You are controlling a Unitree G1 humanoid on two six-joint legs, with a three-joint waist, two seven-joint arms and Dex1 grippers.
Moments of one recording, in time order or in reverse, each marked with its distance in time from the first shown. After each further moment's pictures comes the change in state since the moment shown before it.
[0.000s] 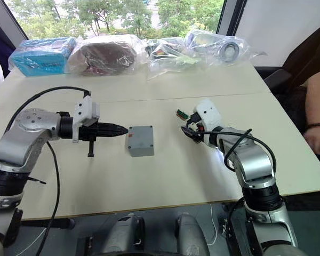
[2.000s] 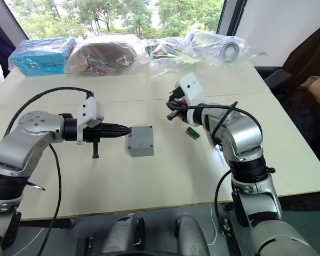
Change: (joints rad) left arm 0.071 0.051 -0.007 -0.056 -0.029 0.038 0.089; right arm -0.301 0.082 0.094 0.086 0.134 0.073 0.027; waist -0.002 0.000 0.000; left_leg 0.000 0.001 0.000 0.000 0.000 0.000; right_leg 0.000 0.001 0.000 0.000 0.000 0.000
